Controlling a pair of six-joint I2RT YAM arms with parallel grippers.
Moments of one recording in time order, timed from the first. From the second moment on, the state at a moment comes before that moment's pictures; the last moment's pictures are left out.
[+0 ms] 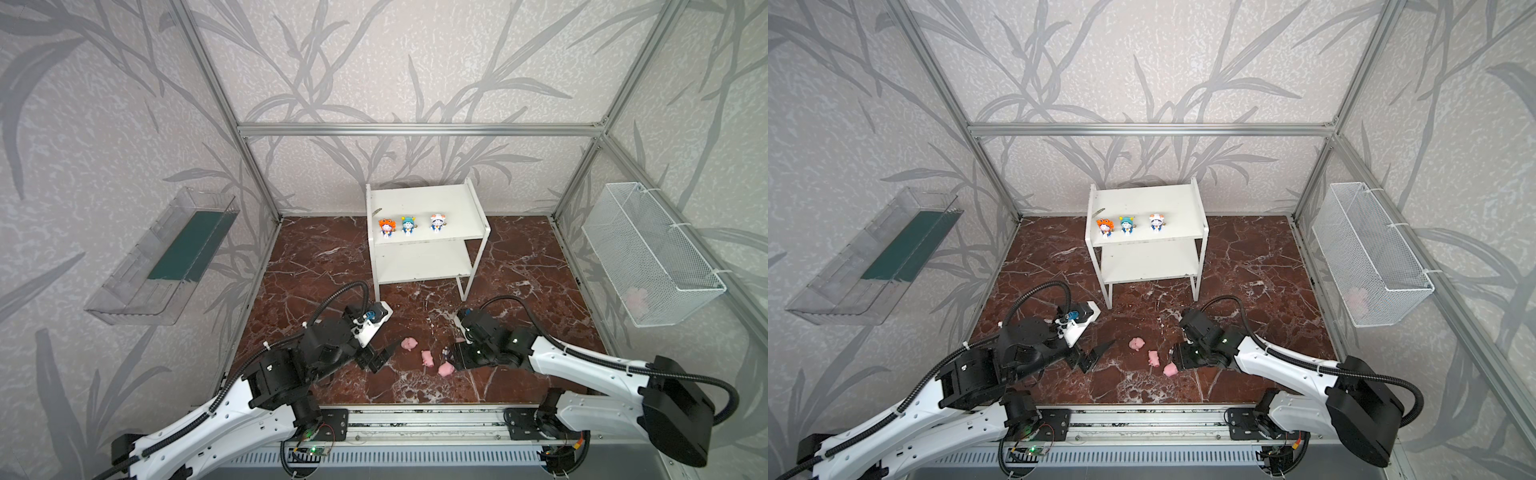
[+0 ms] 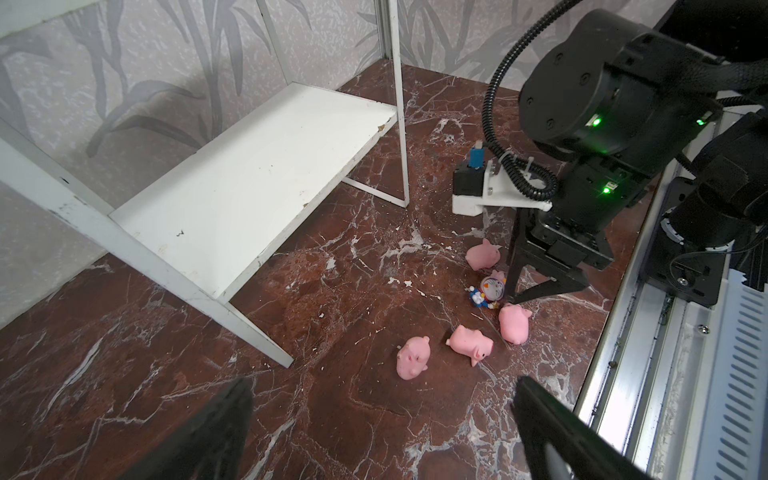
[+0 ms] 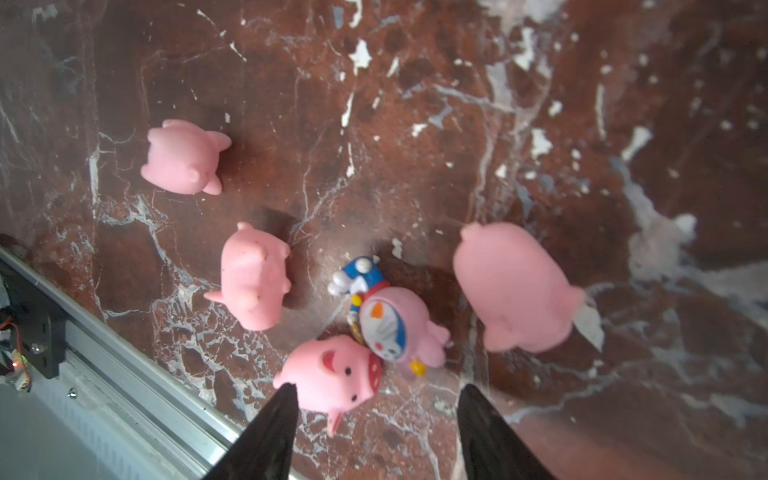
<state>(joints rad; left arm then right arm) -0.99 0.62 0.75 -0.59 -0.17 0.05 0.86 1.14 0.55 -0.48 -0.14 0.71</state>
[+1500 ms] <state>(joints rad) -0.99 0.62 0.75 -0.59 -0.15 0.05 0.81 1.36 0.57 -0.18 -0.46 0.76</state>
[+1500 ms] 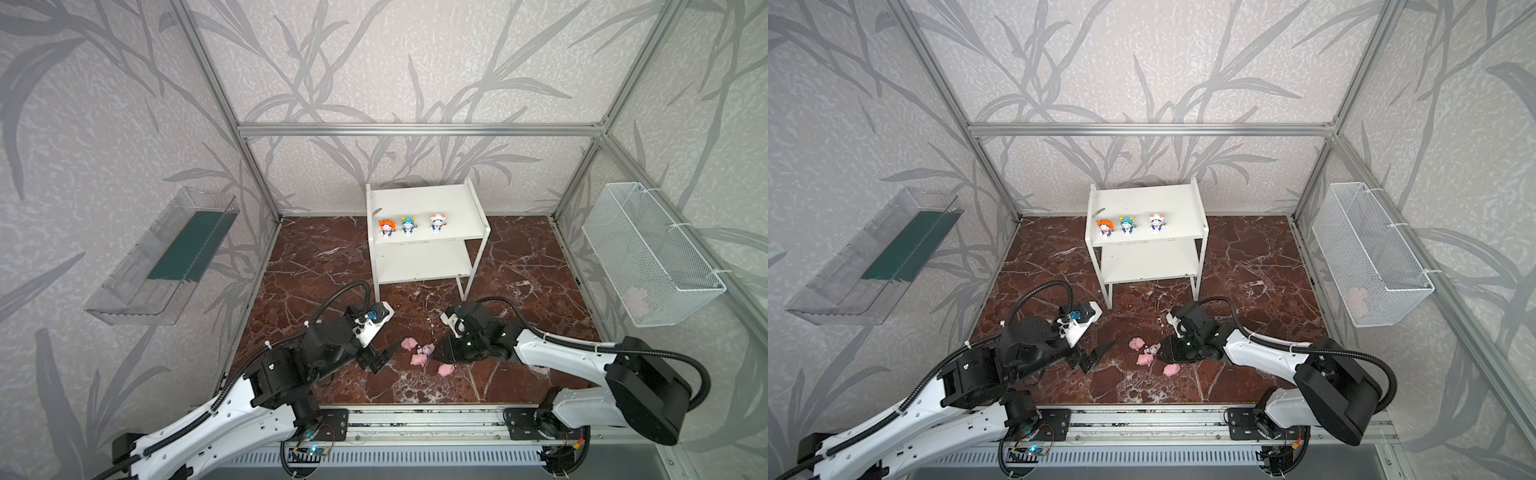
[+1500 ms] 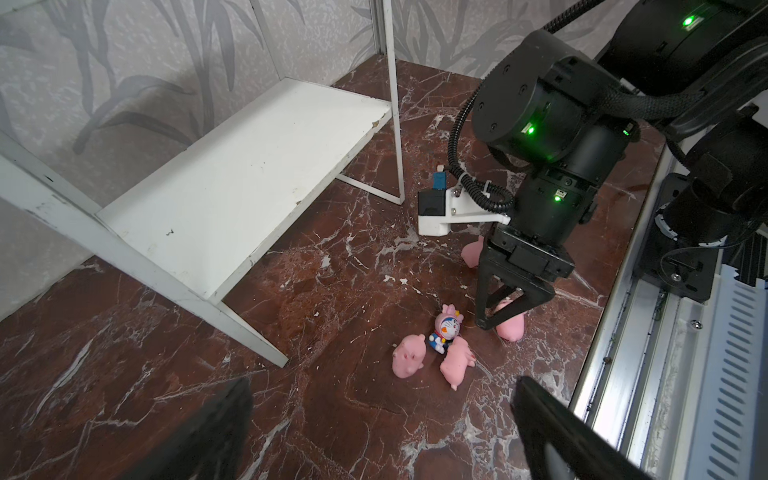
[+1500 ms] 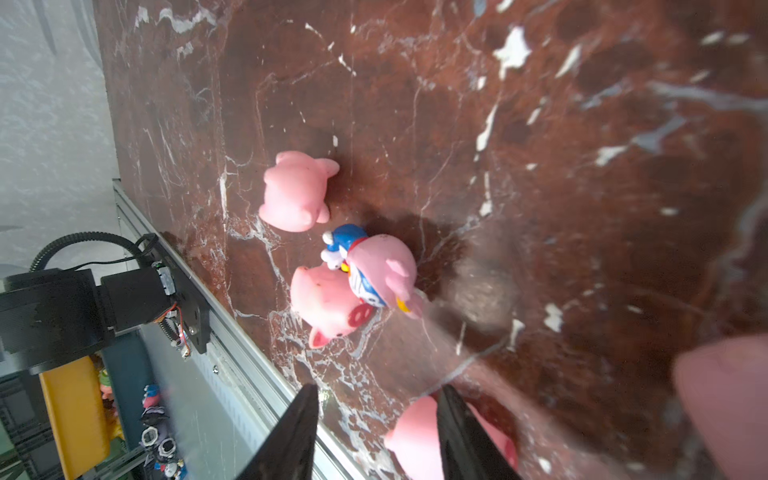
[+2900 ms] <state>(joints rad) -0.97 0.62 0.75 -0.58 -0.15 0.05 0.75 1.67 0.71 0.02 -0.50 0.76</state>
